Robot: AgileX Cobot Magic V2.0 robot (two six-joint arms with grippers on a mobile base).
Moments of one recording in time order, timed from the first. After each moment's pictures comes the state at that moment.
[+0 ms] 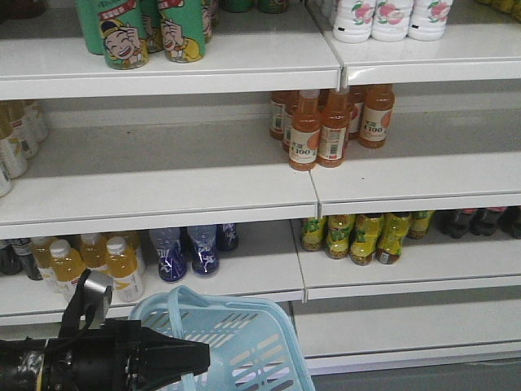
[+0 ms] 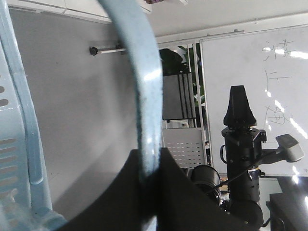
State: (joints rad) left arm -0.22 1.55 -0.33 1.25 -1.14 -1.91; right arm -0.09 -0.01 0.03 -0.03 0.09 0.03
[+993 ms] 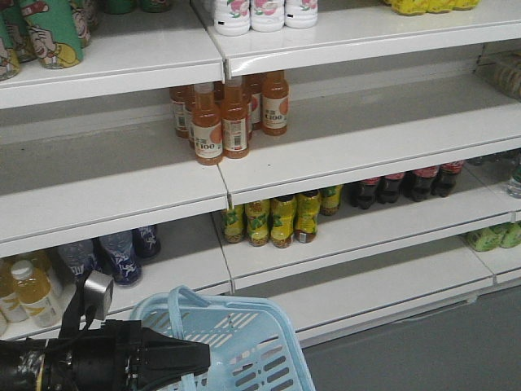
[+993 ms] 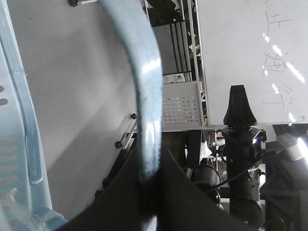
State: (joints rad) left arm -0.22 1.55 -0.33 1.25 -1.14 -1.91; right arm -0.09 -0.01 0.03 -0.03 0.09 0.03
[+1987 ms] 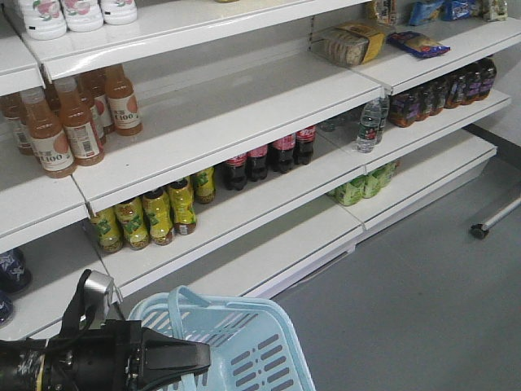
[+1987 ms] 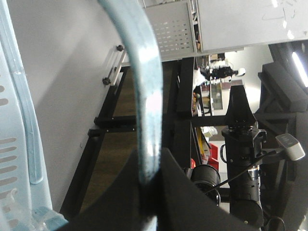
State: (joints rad) left arm -0.22 1.55 -0.33 1.25 -1.14 -1.91; right arm -0.09 -0.01 0.03 -0.03 0.09 0.03
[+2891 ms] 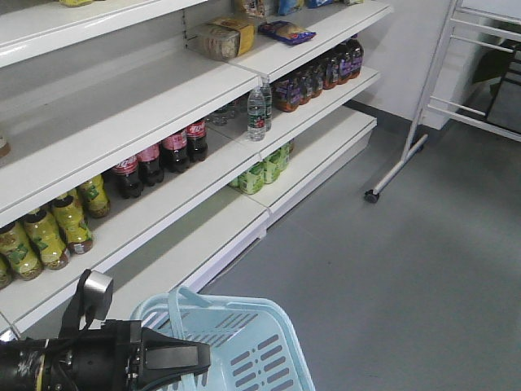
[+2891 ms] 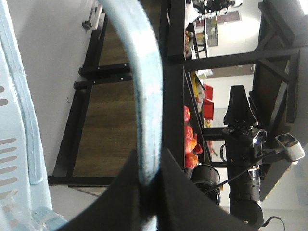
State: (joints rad) left arm -0.22 1.55 -0.33 1.25 -1.14 -1.91; right arm -0.09 -0.01 0.03 -0.03 0.09 0.03
